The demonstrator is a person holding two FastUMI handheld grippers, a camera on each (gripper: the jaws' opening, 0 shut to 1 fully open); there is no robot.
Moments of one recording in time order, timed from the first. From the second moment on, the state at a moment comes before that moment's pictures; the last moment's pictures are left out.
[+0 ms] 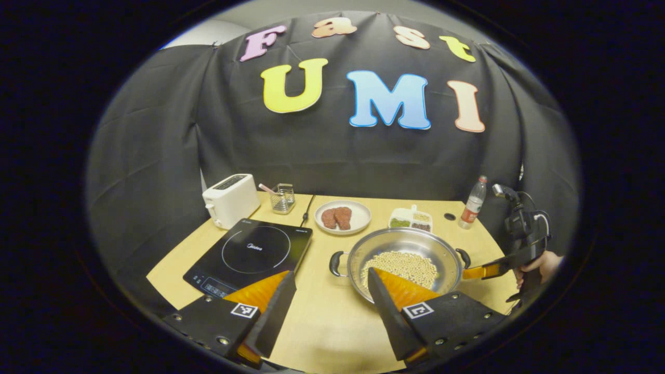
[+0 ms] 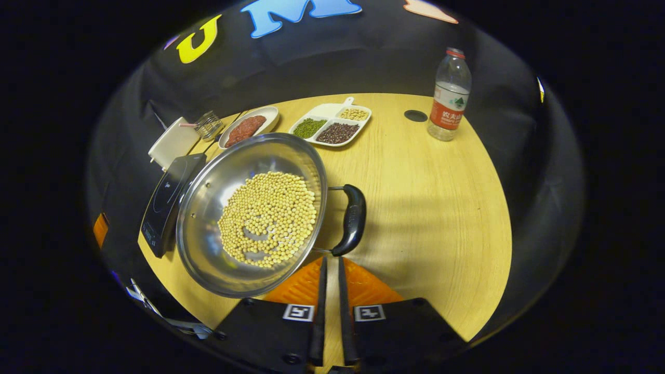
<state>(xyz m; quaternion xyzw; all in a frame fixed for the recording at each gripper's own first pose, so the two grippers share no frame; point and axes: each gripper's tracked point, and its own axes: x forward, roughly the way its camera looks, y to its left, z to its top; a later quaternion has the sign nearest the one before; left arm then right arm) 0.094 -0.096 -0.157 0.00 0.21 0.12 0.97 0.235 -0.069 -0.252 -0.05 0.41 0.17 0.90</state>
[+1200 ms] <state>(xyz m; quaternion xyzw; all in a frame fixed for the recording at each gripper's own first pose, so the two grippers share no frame) 0.269 -0.089 -0.347 -0.14 0.35 -0.09 0.92 0.316 -0.040 -0.270 0.06 0.38 0.14 0.91</state>
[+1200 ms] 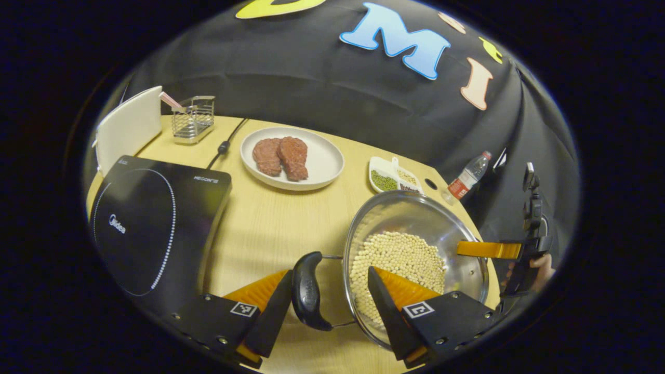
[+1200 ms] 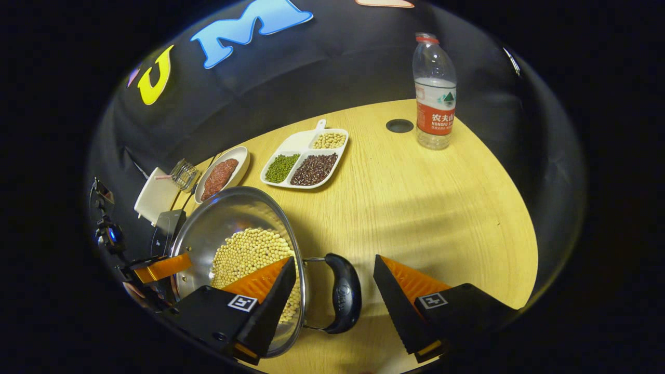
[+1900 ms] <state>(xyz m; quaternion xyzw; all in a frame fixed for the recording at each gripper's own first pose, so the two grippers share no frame) 0.269 -0.094 -0.363 -0.18 0.39 -0.11 0.90 0.309 -0.037 -0.287 0.05 0.39 0.12 0.91</state>
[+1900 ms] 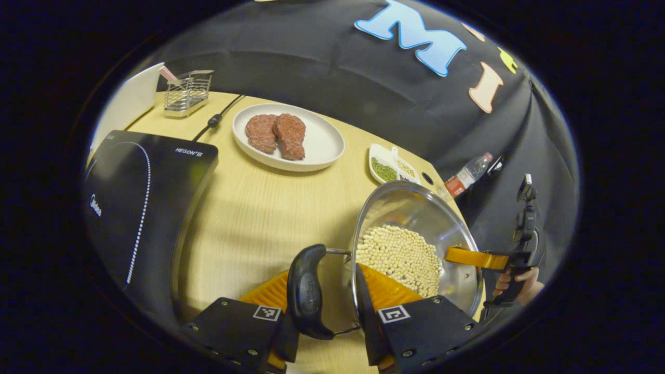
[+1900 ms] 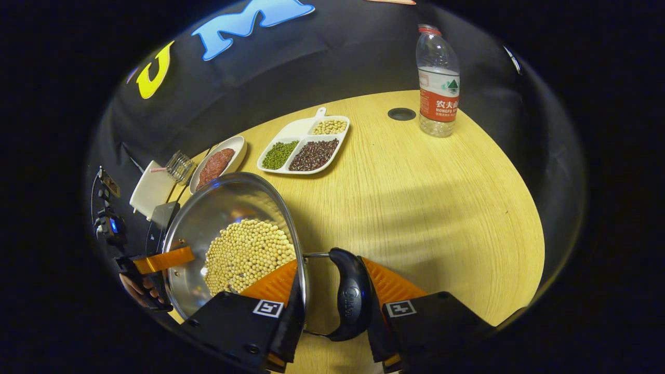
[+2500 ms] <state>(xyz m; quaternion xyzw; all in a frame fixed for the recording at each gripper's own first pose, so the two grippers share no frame) 0.213 -0.092 -0.321 -0.18 0.39 -0.12 0.90 0.244 -0.039 -0.256 0.04 0.38 0.11 0.92</state>
